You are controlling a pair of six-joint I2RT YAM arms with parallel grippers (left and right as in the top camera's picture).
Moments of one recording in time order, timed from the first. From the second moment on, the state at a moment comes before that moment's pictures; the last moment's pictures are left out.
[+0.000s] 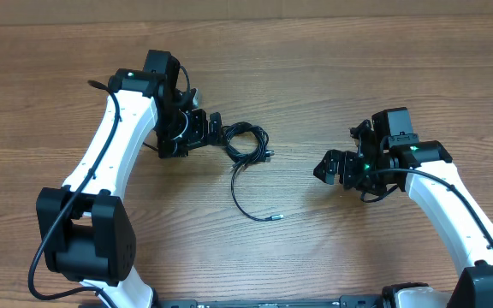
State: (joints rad) left arm -0.16 1.84 1.53 -1.20 0.41 -0.25; right arm 0.11 1.44 0.92 -0.81 -0.39 0.28
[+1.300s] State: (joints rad) left arm -0.16 1.84 1.53 -1.20 0.41 -0.25; right arm 0.11 1.44 0.92 -0.81 -0.39 0.28
